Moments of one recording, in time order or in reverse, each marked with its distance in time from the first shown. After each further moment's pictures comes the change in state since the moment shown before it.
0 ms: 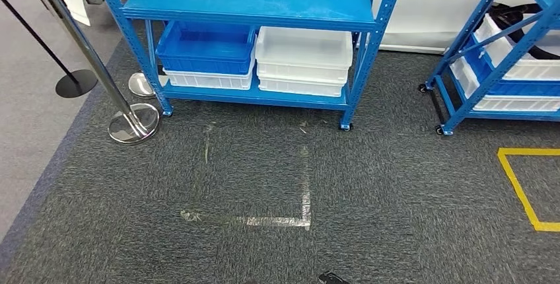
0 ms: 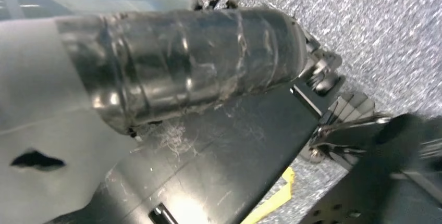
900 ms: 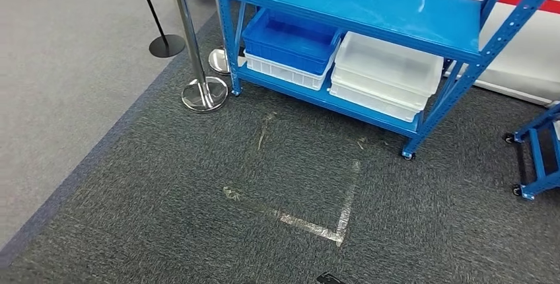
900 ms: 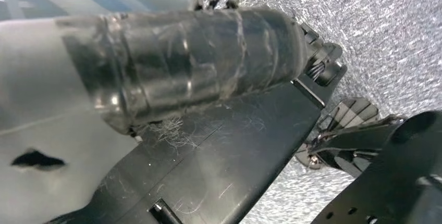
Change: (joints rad) left arm 0.003 0.001 0.001 0.000 -0.003 -0.003 -0.001; right arm 0.001 0.000 0.025 0.000 -0.003 -0.001 0.002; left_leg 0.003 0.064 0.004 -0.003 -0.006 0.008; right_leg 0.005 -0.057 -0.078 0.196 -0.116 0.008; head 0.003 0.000
